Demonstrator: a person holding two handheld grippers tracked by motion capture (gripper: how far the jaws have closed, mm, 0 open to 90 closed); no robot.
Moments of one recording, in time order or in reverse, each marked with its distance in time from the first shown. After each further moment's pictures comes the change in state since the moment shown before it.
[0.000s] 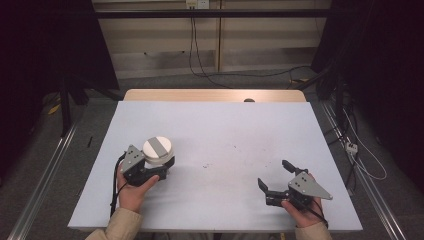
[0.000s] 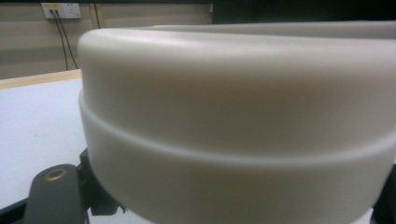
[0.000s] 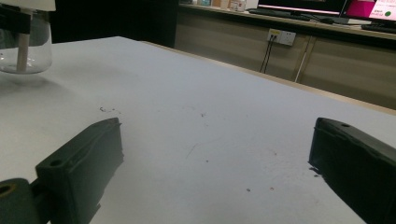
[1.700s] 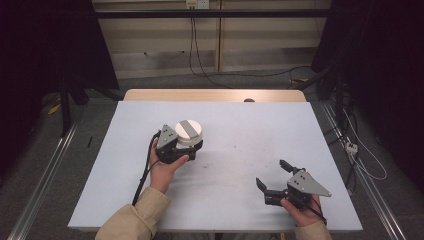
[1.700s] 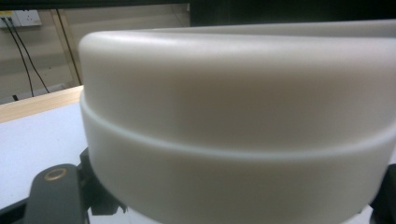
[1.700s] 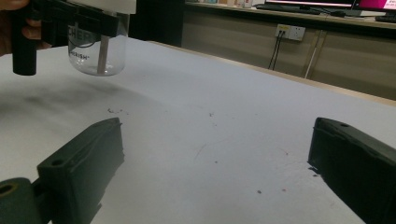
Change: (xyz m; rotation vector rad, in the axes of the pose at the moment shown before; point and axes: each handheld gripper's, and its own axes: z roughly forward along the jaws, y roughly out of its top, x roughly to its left) left arm -0.023 0.032 0.086 0.013 -0.079 0.044; right arm 0.000 0.000 0.004 0.006 0.036 0.028
